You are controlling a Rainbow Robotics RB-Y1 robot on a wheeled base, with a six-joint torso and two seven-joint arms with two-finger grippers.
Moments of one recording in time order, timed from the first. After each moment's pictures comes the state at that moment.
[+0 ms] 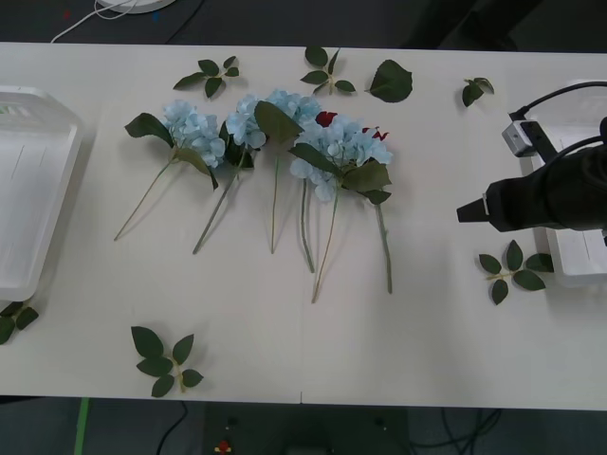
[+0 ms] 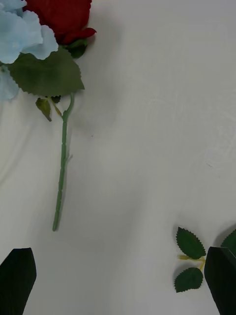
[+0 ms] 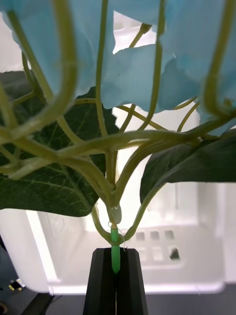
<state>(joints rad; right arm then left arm) -0.37 -1.00 0.26 -1.88 -1.09 1.21 1.26 -1.34 1.19 -1.38 -0.21 2.01 1.24 -2.42</state>
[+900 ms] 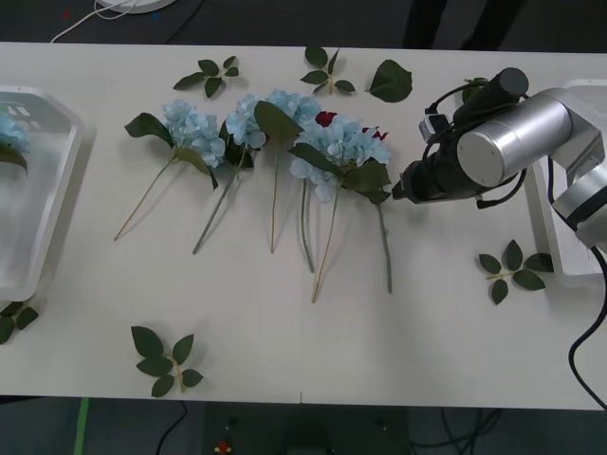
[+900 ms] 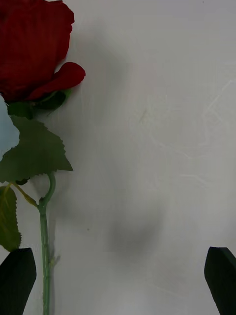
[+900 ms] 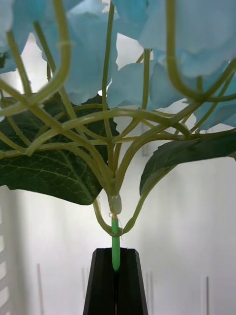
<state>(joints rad) -0.77 -0.65 0.56 -1.34 -0.77 1.17 1.18 -1.03 1.01 -1.38 -0.27 2.26 0.66 -2.42</state>
